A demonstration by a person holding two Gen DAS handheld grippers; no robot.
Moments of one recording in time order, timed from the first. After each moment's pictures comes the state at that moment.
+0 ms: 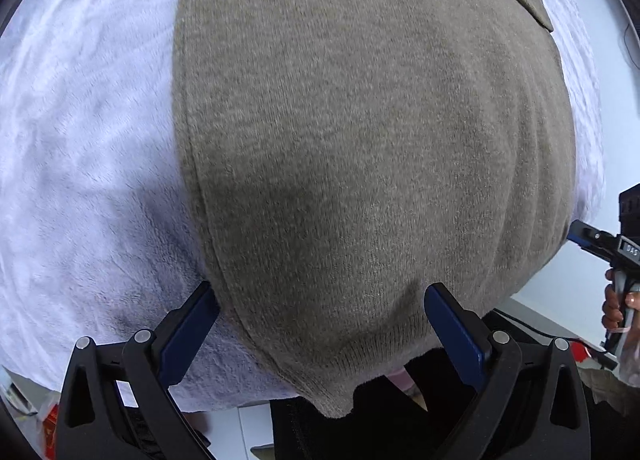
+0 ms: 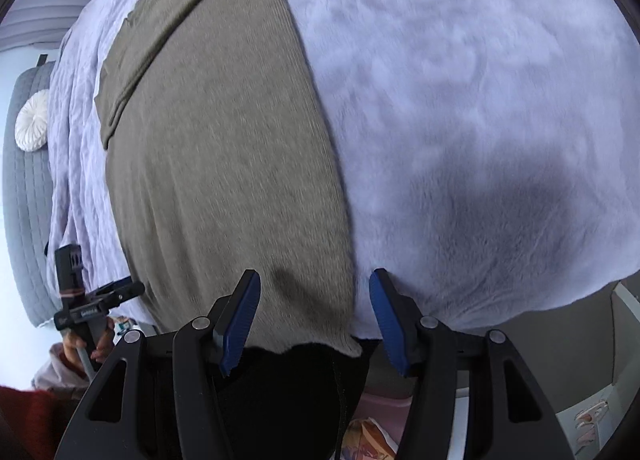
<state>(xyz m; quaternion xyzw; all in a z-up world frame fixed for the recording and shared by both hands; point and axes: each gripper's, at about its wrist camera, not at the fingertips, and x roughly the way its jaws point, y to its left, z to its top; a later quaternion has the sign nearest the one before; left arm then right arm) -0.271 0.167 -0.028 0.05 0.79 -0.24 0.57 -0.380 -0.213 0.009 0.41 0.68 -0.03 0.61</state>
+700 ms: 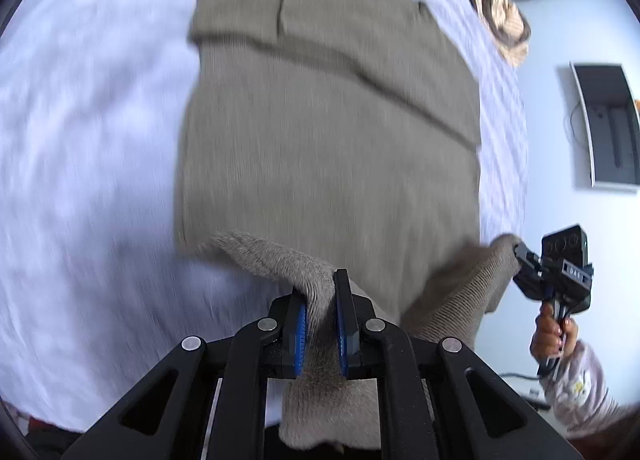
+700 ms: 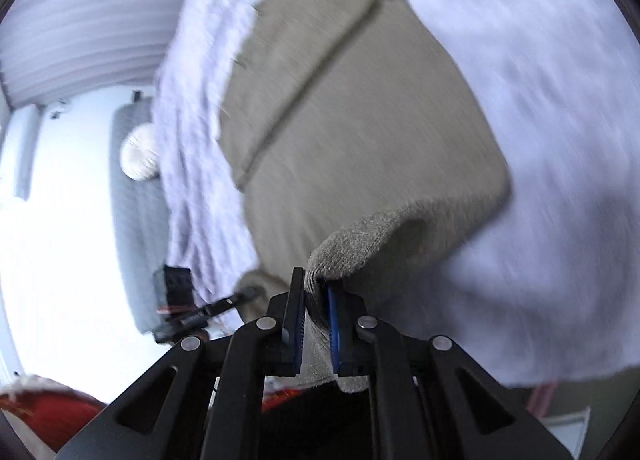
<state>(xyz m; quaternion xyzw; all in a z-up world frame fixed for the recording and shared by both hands) -0.177 0.177 0.033 -0.11 0.72 -0.28 0.62 -0.277 -0.220 0.042 0.57 0.52 0.09 0.63</state>
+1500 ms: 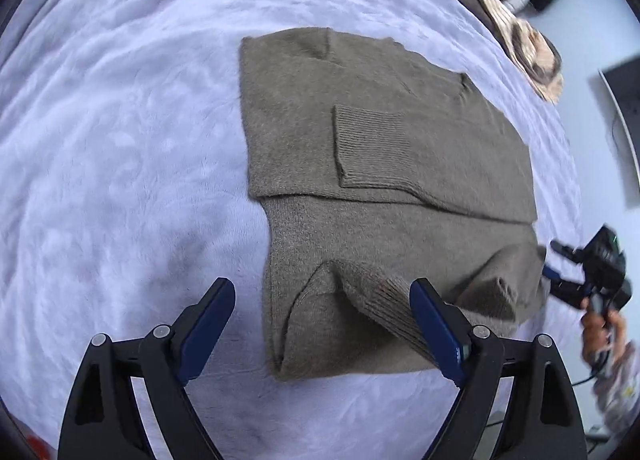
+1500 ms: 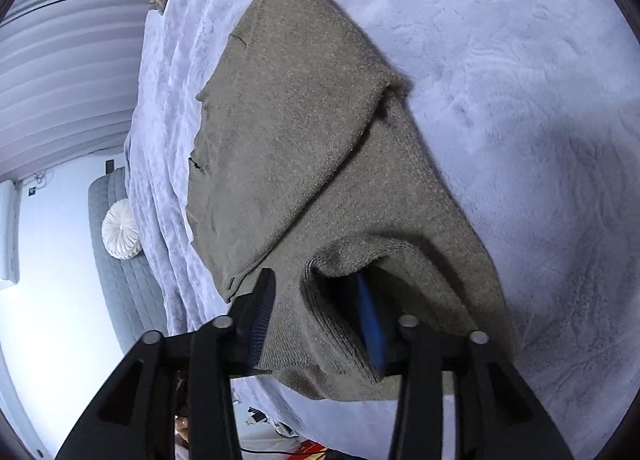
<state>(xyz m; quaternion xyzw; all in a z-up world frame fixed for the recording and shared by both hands) -0.068 0.179 0.055 -0.01 0.65 -0.23 0.73 -0.209 -0.279 -0.002 0.59 0.52 -0.01 0.62</state>
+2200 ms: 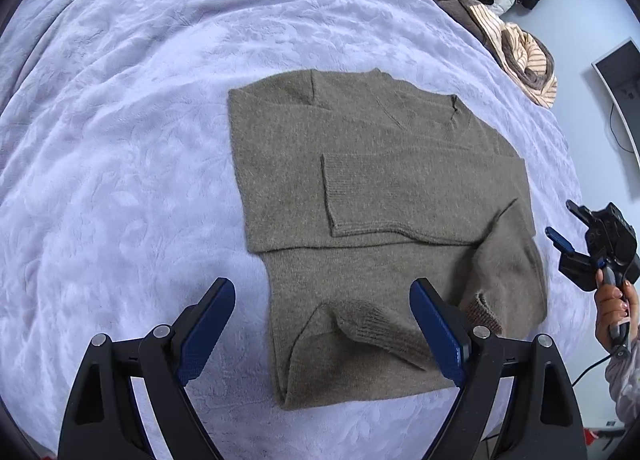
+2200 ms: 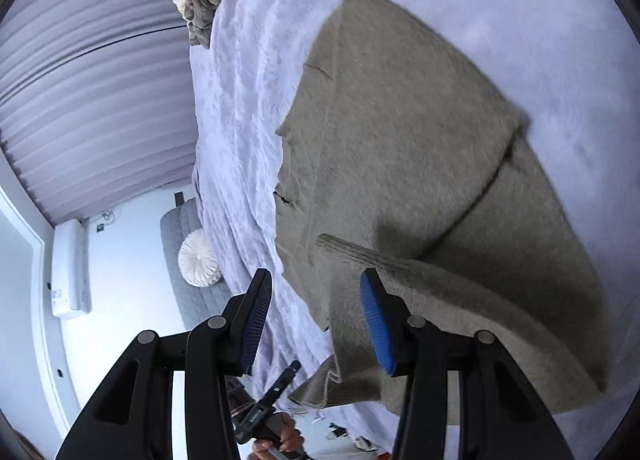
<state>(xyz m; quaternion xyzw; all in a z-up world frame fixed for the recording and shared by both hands) -0.032 0.160 0.075 0.00 0.62 -0.22 0.75 -0.172 -0.289 0.017 0.66 0.43 0.02 0.61</state>
